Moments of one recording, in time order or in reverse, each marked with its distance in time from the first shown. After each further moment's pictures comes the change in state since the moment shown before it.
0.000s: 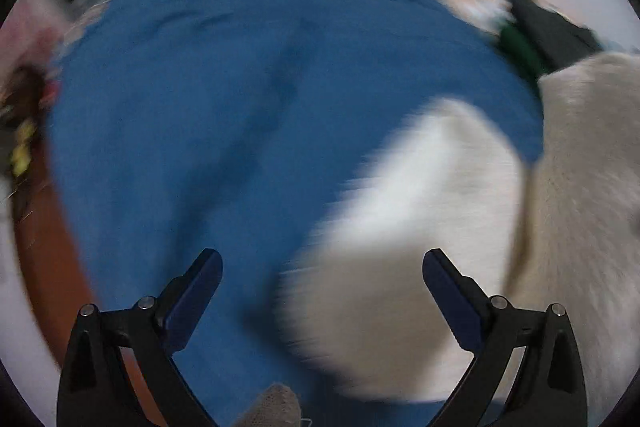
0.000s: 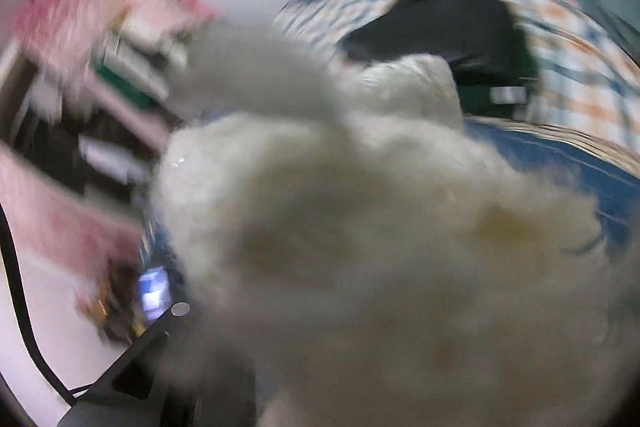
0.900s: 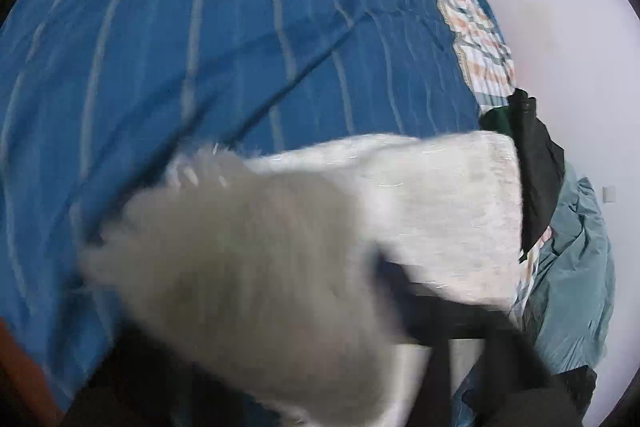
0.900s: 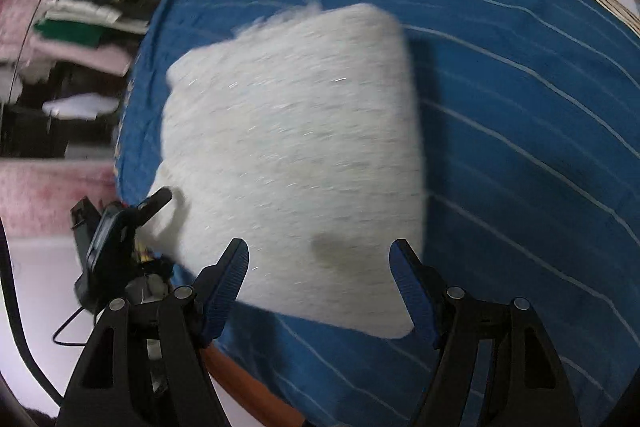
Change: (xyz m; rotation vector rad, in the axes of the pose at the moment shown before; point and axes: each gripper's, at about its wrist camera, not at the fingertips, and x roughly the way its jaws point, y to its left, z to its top) left arm 0.065 0.025 0.022 -0.368 0.047 -0.459; right arm 0.044 -0.087 -0.070 0.225 0.403 -0.017
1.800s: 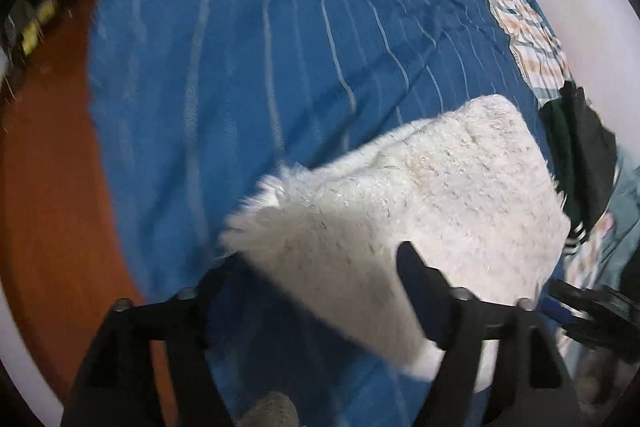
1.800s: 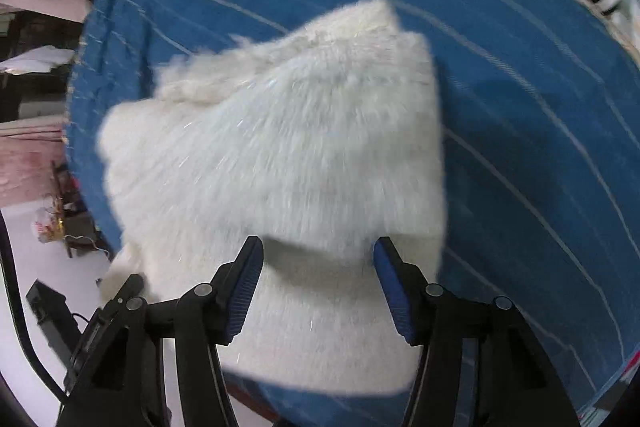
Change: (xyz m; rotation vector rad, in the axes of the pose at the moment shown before) left arm -0.087 0.047 -0.026 0.073 -0.047 0.324; right arm 0.037 0.048 0.044 -0.098 0.188 -0.181
